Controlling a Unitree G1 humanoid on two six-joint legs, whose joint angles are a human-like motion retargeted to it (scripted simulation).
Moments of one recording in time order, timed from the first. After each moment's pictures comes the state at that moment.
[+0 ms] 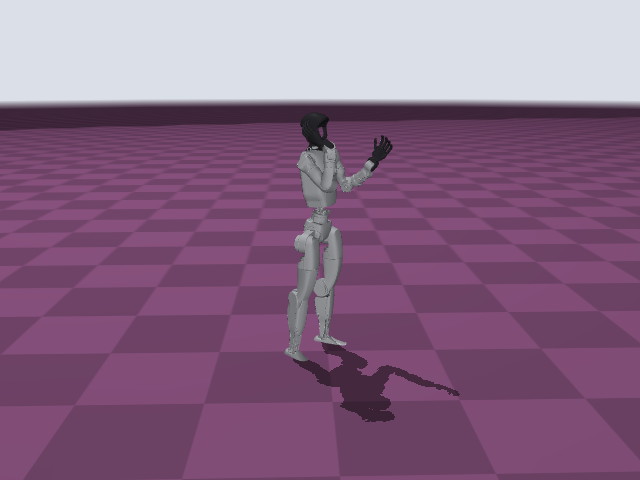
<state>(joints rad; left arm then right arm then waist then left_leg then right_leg) -0.22 0.36 -0.01 -0.34 -0.45 -0.41 0.32 -0.84 -0.42 0.07 -0.87 -0.73 -0.26 -0.91 0.04 0.02 -0.32 -0.13 0.05 0.10 -0.07 -0.12 -0.07 -0.06 -0.06 -0.34 -0.08 -0.10 0.09</state>
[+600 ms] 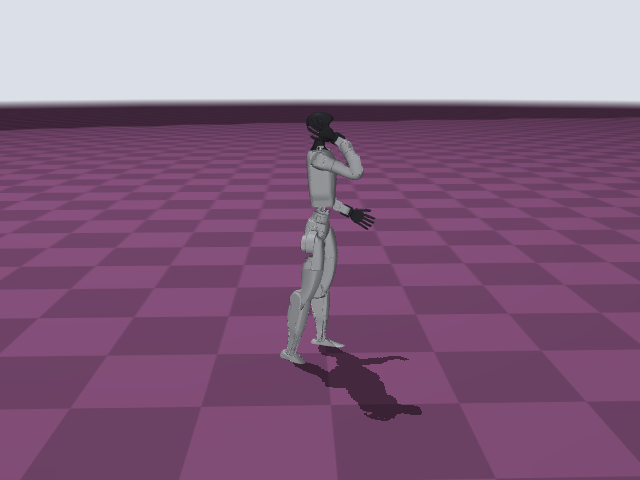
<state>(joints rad) 0.25 0.34 -0.33 0.50 -0.64 -0.32 0.21 -1.17 -0.34 0.20 -0.86 -0.58 -0.26 -0.94 0.11 -0.02 -0.32 -0.23 -0.01 -0.08 -0.07 -0.08 -0.12 -0.05 -0.09 -0.48 -0.03 -0.07 0.06</state>
